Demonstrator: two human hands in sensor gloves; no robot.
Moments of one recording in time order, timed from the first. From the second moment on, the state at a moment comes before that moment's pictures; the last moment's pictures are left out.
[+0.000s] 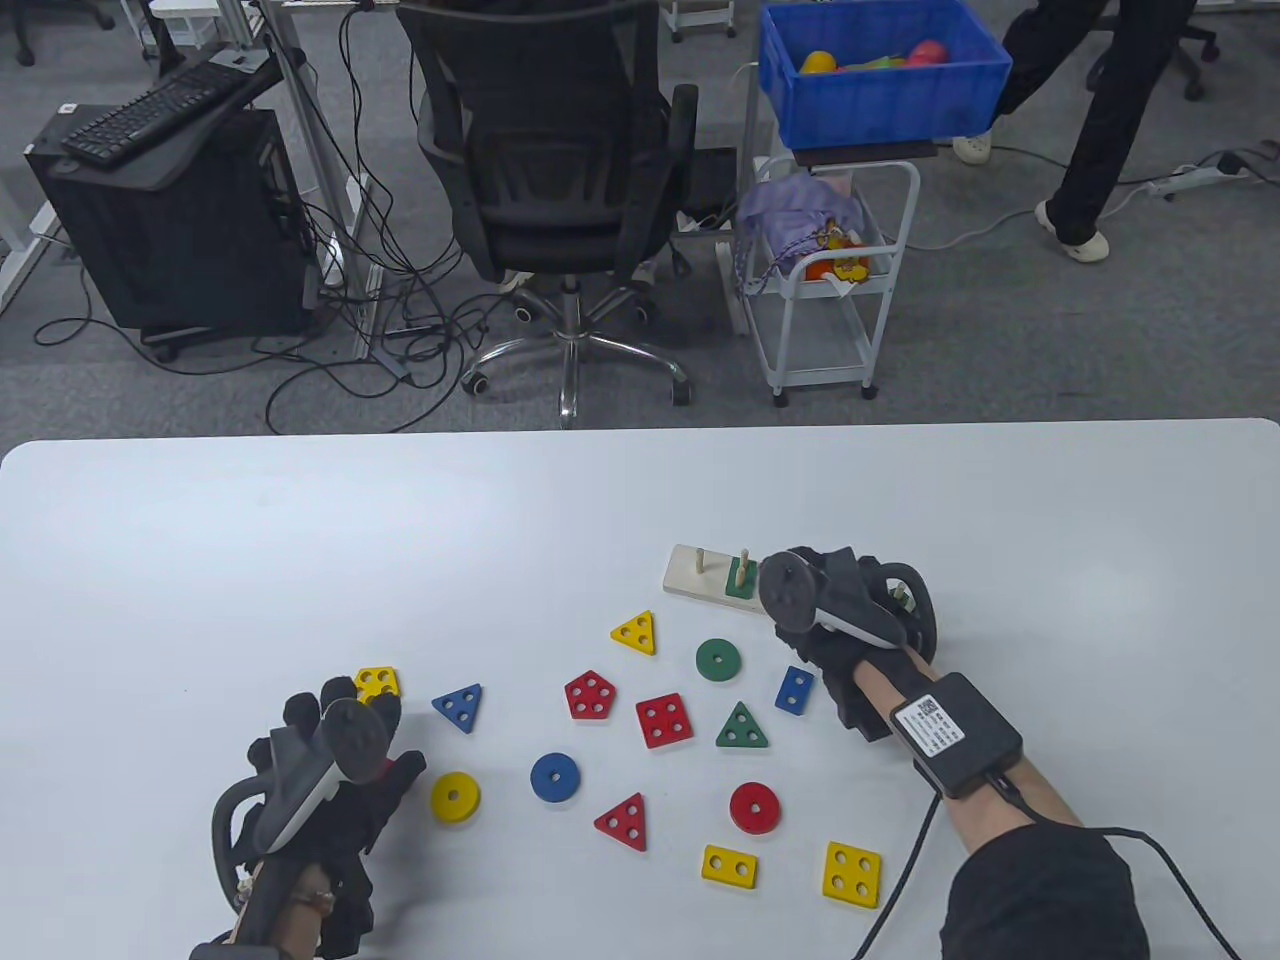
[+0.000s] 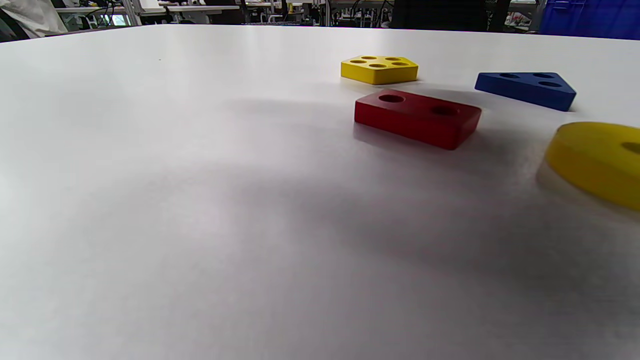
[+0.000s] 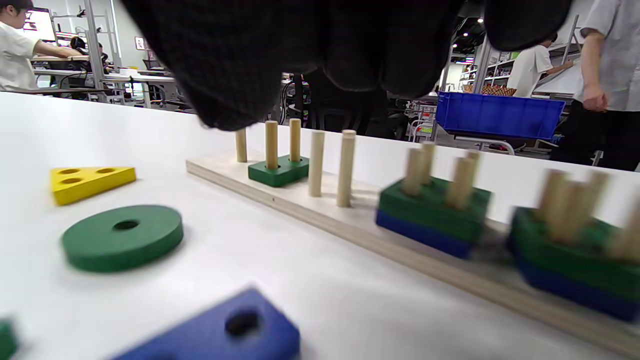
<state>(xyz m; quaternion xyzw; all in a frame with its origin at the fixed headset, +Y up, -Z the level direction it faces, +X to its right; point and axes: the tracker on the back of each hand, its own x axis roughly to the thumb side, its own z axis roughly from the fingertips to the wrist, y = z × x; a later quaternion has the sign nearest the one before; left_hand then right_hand) -0.300 -0.737 -0.296 -0.16 0.12 0.02 0.98 0.152 -0.698 -0.412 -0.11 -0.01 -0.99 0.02</state>
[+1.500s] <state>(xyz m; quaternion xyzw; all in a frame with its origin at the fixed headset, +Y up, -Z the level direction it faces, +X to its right) -0.295 -0.738 -0.295 -0.16 0.11 0.02 0.98 0.127 -0.719 -0.398 -0.16 0.00 -0.99 0.04</state>
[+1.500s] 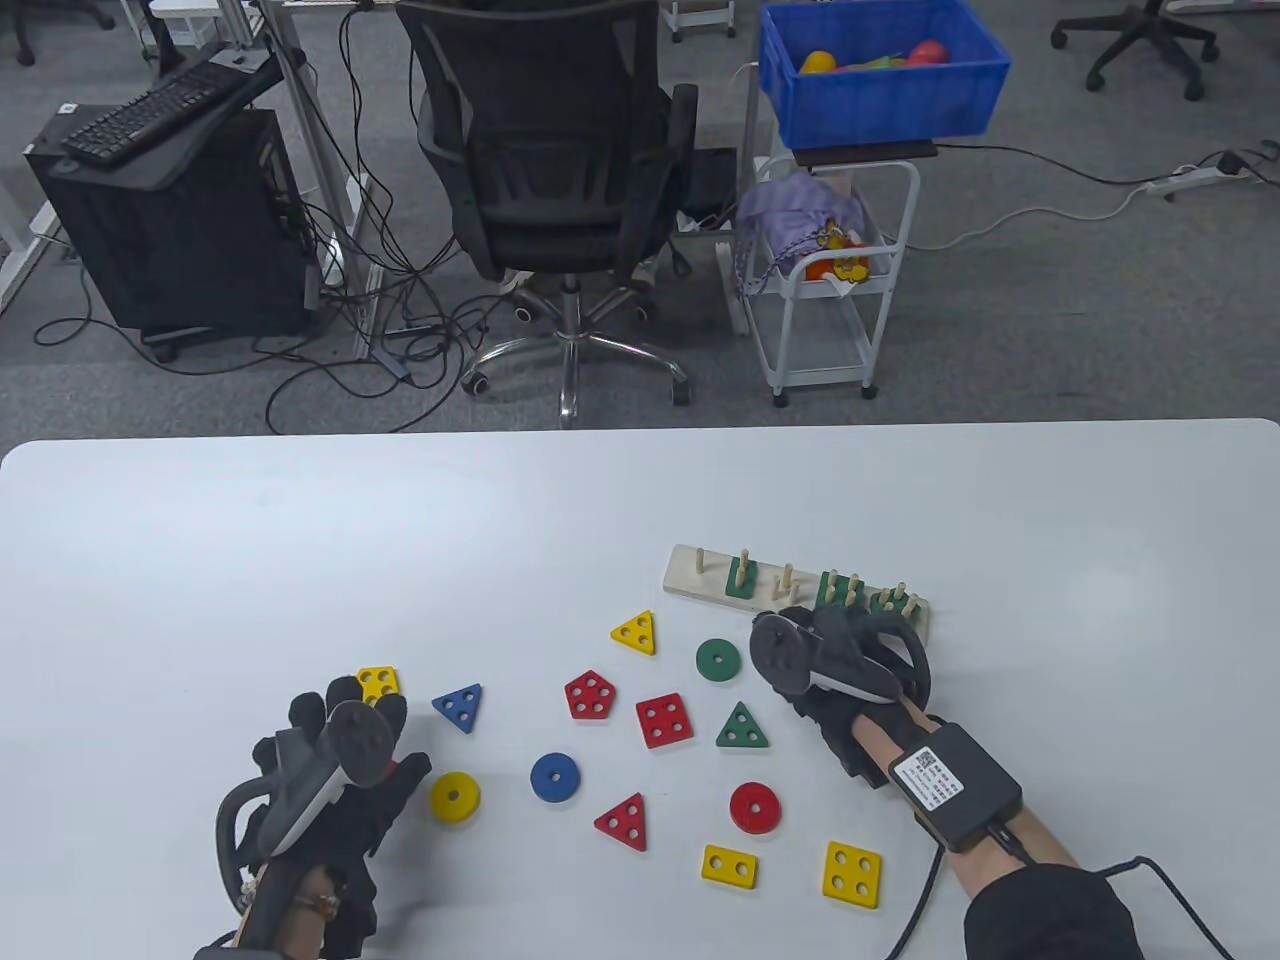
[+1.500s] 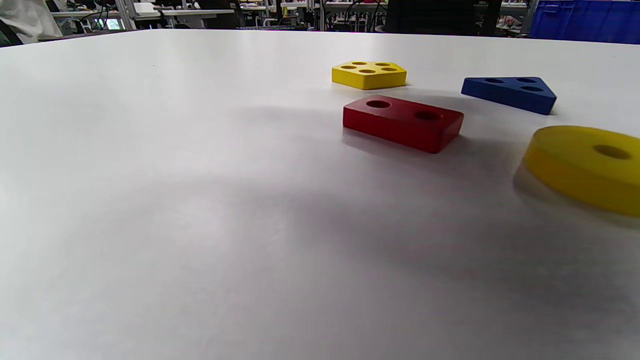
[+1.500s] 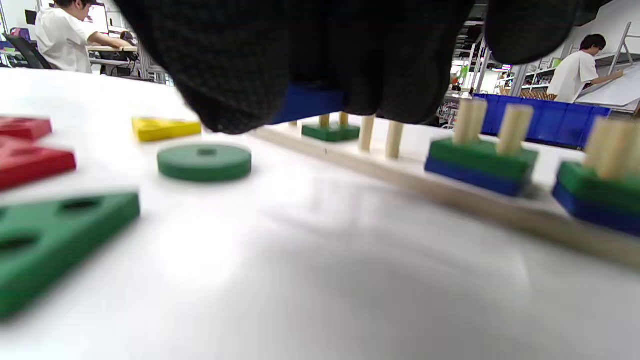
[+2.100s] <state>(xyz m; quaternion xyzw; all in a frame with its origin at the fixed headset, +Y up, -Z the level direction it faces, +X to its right) -0.297 -0.737 -0.295 -0.16 0.12 0.02 0.98 0.103 -0.715 -0.478 -0.06 0.01 -1.00 0.00</state>
